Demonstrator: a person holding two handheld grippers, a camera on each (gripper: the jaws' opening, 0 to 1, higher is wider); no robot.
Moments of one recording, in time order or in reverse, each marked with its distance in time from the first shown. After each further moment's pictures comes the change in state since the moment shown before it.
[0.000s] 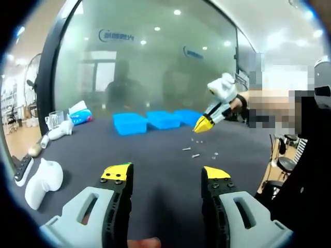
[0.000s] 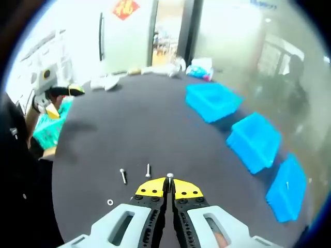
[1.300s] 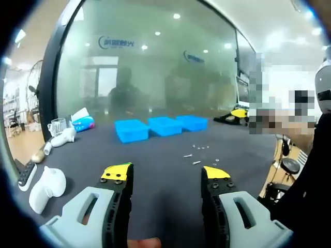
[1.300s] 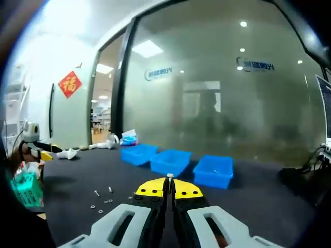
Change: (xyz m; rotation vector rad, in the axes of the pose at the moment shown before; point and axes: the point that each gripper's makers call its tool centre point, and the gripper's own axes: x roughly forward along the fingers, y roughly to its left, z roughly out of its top) left arm 0.001 -0.002 0.012 0.020 -0.031 0.026; right arm -0.158 -0.078 -0.052 0.303 -0.548 -0.525
